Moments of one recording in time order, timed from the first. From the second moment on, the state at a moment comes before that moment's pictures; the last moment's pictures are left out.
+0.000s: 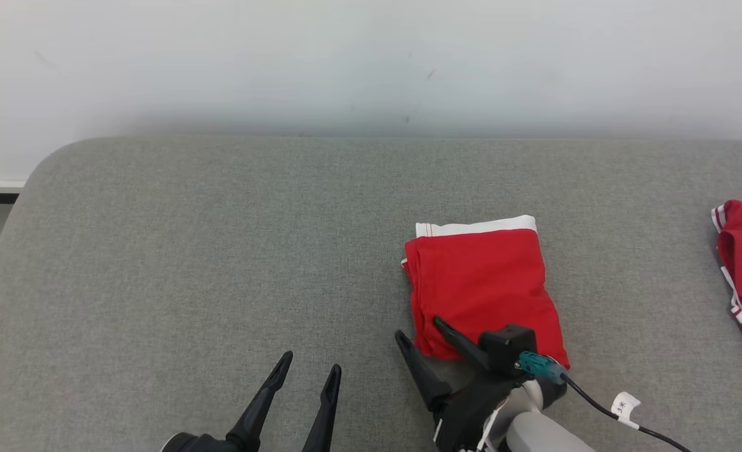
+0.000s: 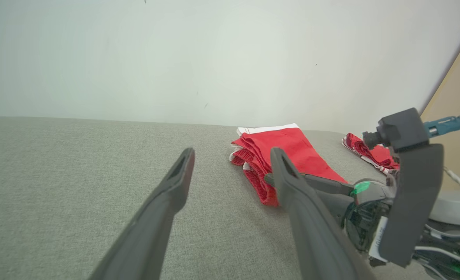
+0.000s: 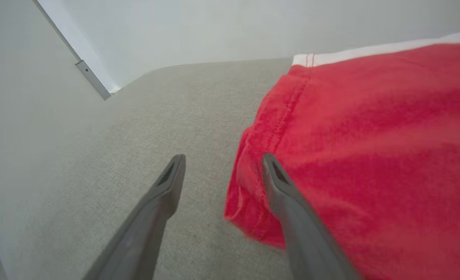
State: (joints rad) left arm -0.06 0.10 -0.40 -0.08 -0.24 0.03 -0.26; right arm -0.48 -0.13 0.81 0.64 0.55 0.13 -0.26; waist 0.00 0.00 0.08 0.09
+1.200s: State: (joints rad) left arm 0.13 0.09 -0.11 -0.08 -0.17 0.01 -0.26; right arm 0.06 -0.22 0.24 0.11 0.19 0.13 -0.26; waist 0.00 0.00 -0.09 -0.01
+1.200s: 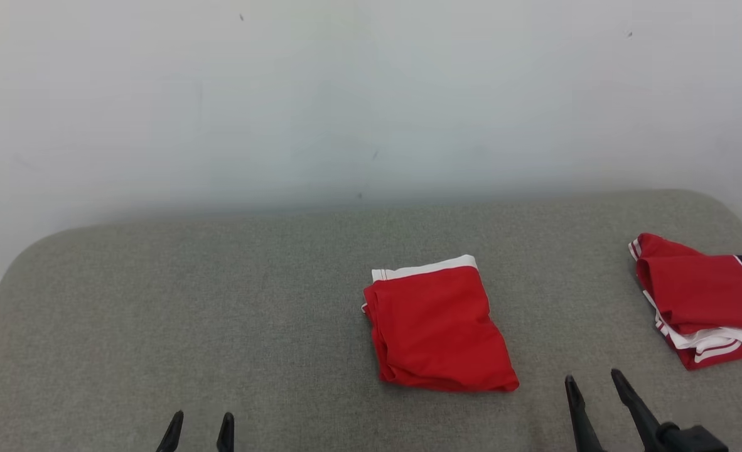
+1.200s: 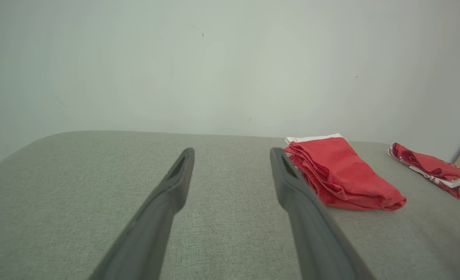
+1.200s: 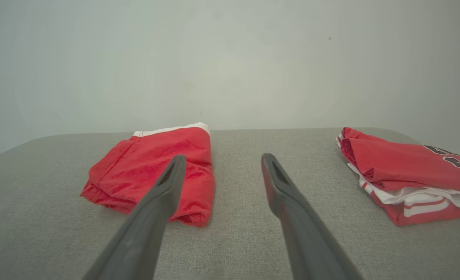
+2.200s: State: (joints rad) left arm 0.21 0.05 -0.04 -0.03 -0.12 -0.09 -0.26; right arm 0.17 -0.19 0.21 0.07 0.19 0.13 -0.26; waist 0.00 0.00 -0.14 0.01
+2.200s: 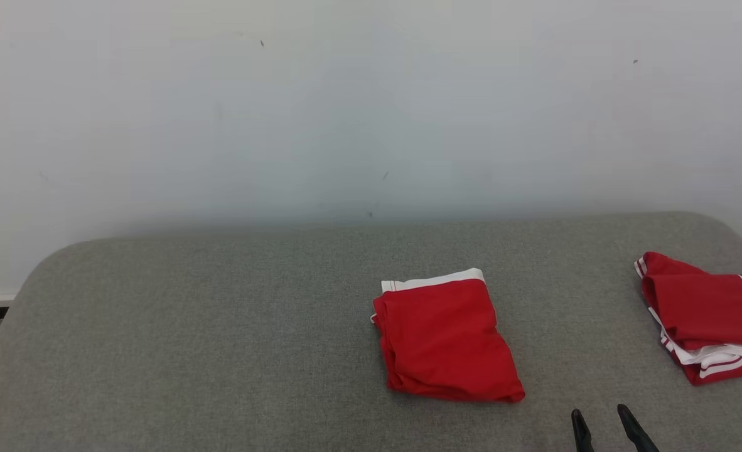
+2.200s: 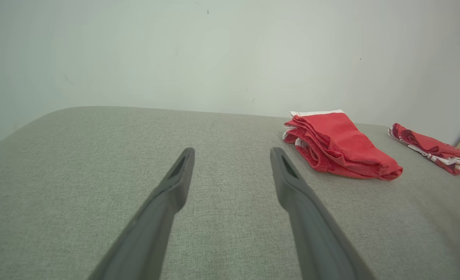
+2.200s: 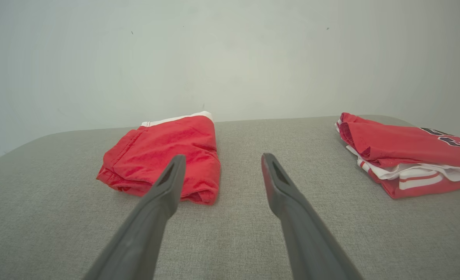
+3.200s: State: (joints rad) left arm 0.03 0.05 -0.14 -0.08 -0.13 -0.11 -0.26; right arm -0.46 -0.31 0.48 0.63 0.83 0.13 -0.23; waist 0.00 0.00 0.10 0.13
